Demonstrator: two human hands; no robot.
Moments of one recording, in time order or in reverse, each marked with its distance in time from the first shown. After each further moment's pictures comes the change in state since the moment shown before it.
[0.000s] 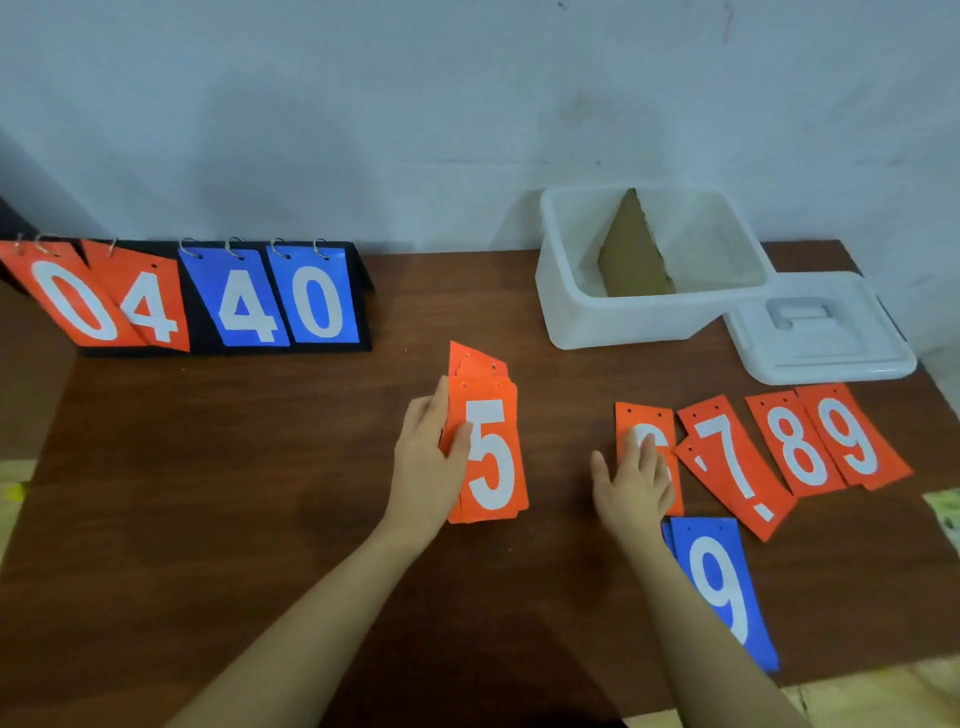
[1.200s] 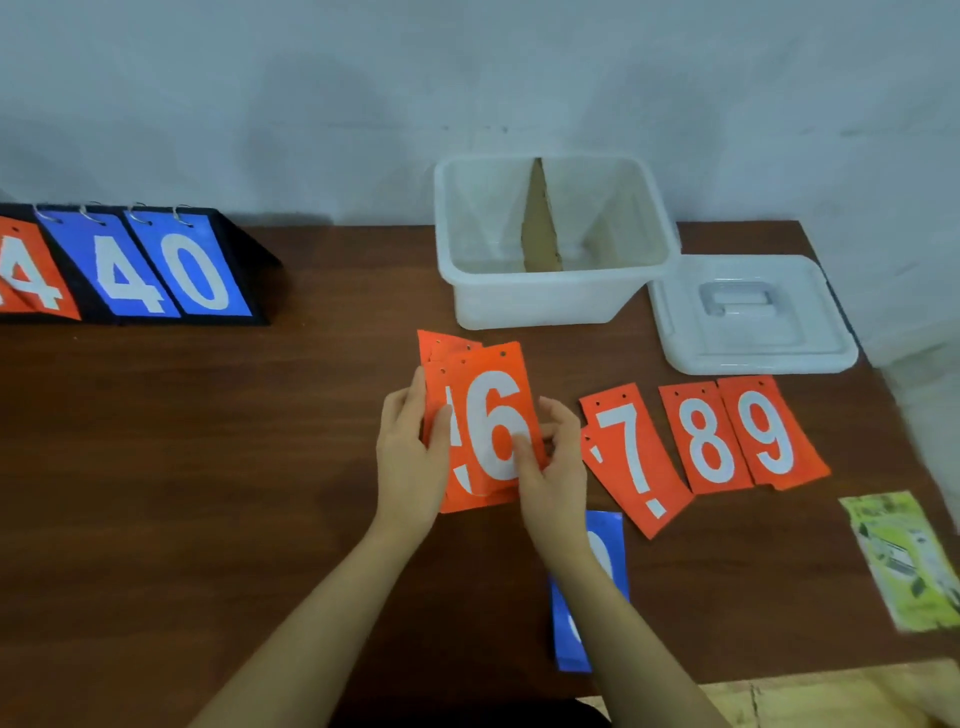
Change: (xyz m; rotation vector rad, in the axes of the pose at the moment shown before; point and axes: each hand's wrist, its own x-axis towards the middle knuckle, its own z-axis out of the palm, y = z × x) left_hand -0.030 0.071 0.124 -0.068 0.165 -0.053; right_hand 0.000 0.036 -0.070 0.779 -0.094 -0.324
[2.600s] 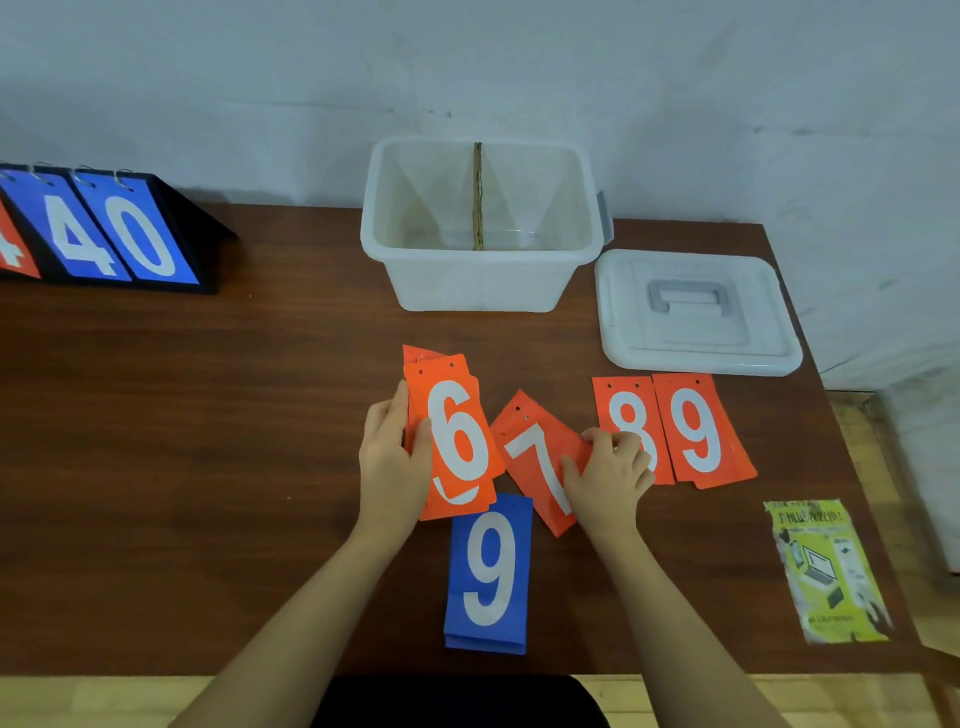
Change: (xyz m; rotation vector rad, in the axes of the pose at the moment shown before) left_hand -0.051 0.004 0.087 0.098 0.127 0.006; right_hand 0.058 0.090 -0.139 -0.870 0.064 0.090
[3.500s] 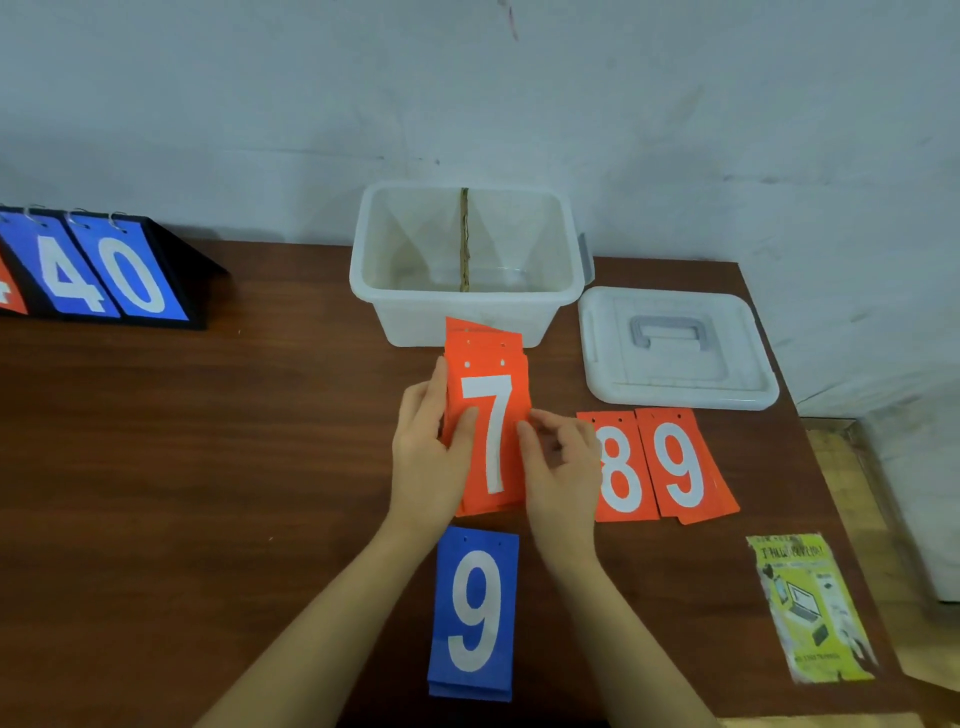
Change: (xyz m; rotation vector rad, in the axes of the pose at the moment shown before) left_hand 0.015 0.067 0.010 -0.254 -0.085 0.139; right_hand -0.025 -0.069 -0.046 0.774 0.102 -0.176
